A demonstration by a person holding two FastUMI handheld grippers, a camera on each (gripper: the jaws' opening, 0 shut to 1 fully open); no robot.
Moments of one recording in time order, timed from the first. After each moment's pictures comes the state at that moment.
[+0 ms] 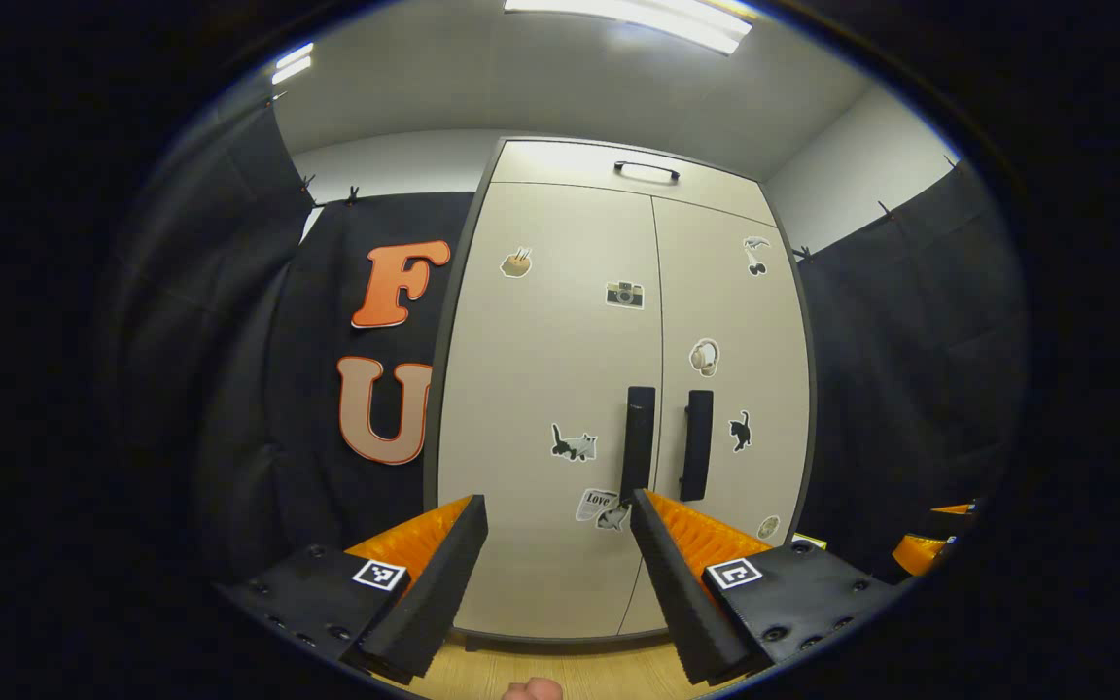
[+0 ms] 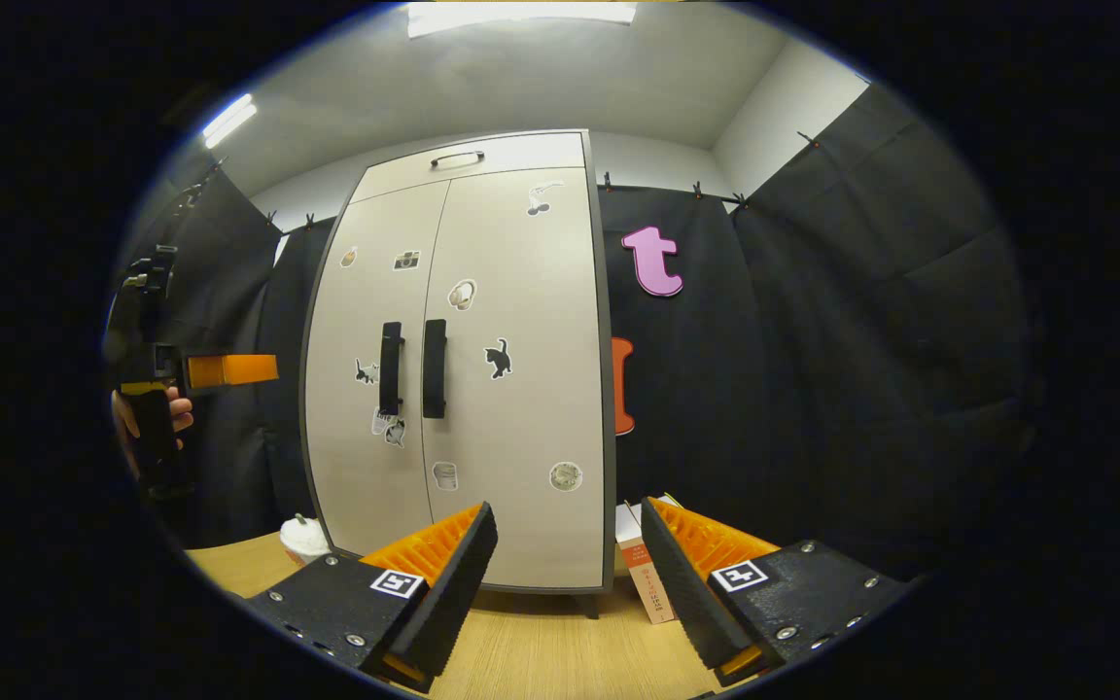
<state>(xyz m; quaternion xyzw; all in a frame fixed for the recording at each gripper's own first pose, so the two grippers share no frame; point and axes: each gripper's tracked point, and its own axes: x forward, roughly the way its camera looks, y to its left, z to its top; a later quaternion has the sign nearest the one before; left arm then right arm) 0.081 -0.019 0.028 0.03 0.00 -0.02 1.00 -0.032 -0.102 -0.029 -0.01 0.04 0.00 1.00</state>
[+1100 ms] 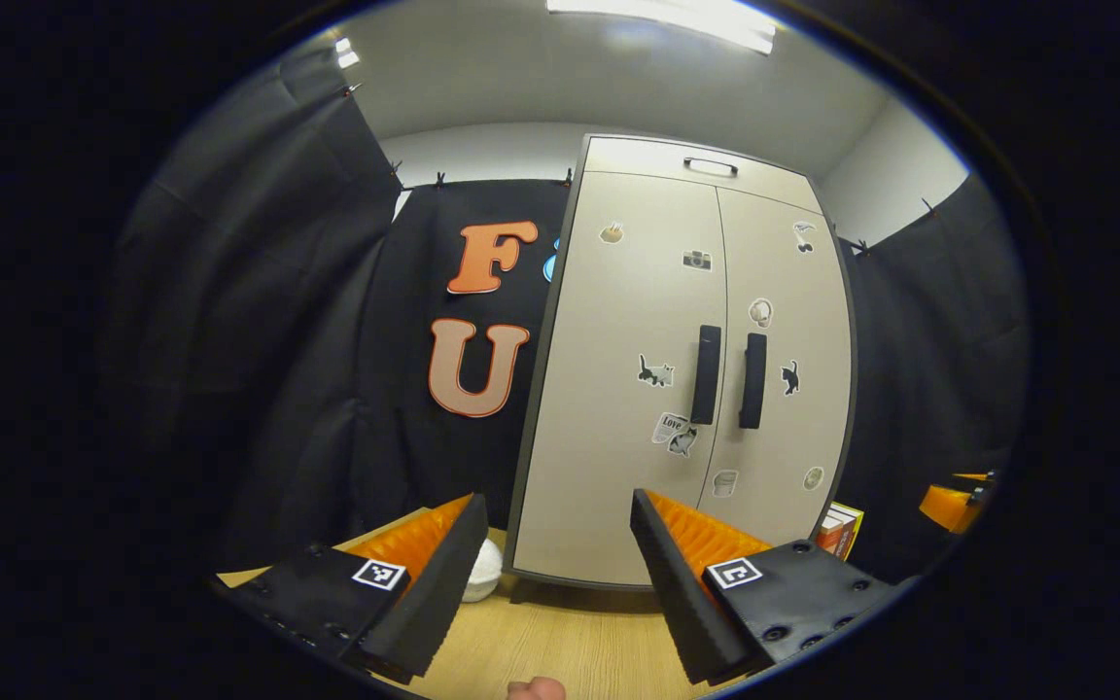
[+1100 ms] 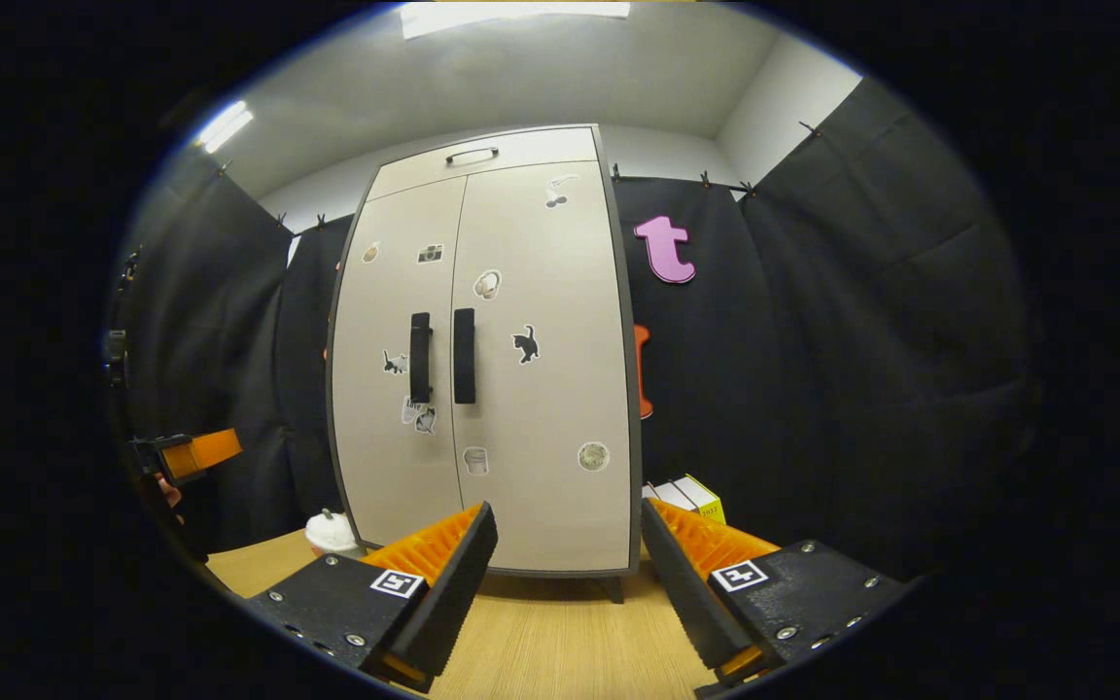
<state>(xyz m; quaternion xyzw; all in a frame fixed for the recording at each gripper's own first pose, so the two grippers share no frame) -0.016 0.042 -0.035 0.00 0.01 0.08 1.00 -0.055 -0.077 -0.040 0.01 0.05 0.02 1.00</state>
